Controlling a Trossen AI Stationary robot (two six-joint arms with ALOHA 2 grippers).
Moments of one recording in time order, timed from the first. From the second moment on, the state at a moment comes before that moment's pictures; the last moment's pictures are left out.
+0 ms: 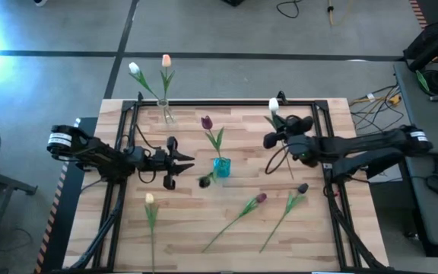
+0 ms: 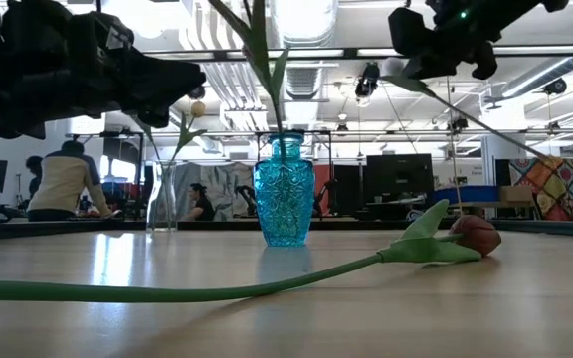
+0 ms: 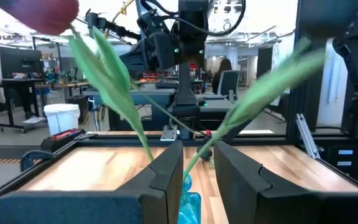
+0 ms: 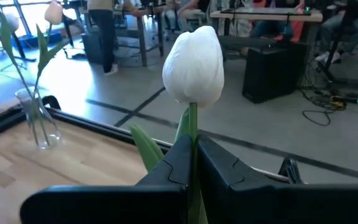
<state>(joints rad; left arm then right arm) 0.01 1.41 0.10 1.49 0.01 0.00 0.04 1.09 0.72 -0.08 1.09 0.44</state>
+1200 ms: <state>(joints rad) -0.20 1.41 0.27 1.20 0.08 0.18 0.71 1.53 0.93 0.90 0.79 -0.56</state>
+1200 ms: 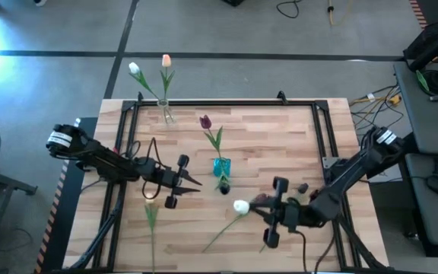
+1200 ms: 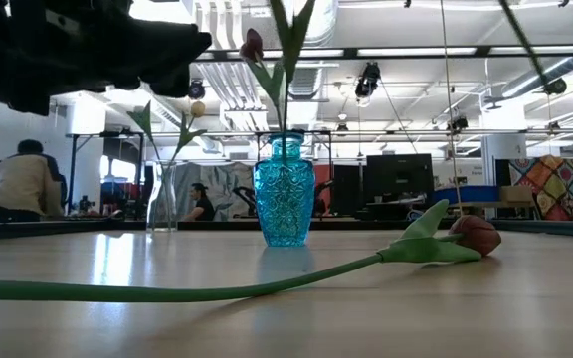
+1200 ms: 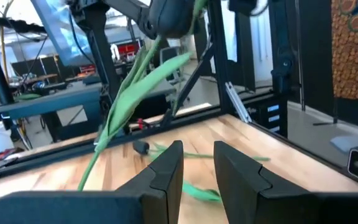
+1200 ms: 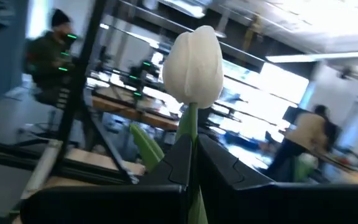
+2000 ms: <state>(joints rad) -0.20 1.44 0.29 1.19 0.06 0.17 0.45 1.54 0.89 0.90 0.92 -0.60</state>
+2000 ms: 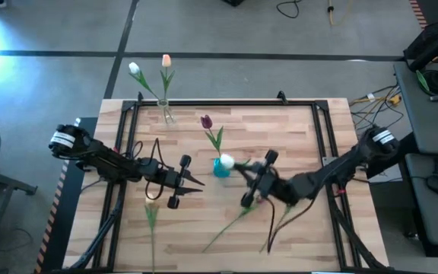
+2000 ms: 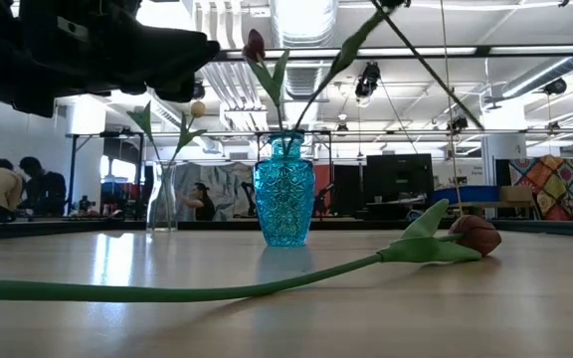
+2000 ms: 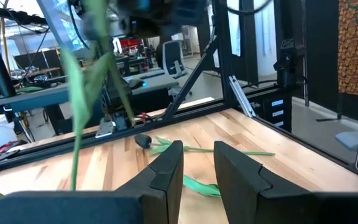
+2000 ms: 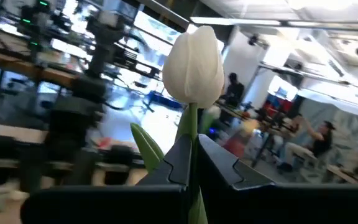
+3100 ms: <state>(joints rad) -0.20 1.48 0.62 1.11 0.06 0.18 0.41 1.63 0.89 1.26 0.50 -0.52</state>
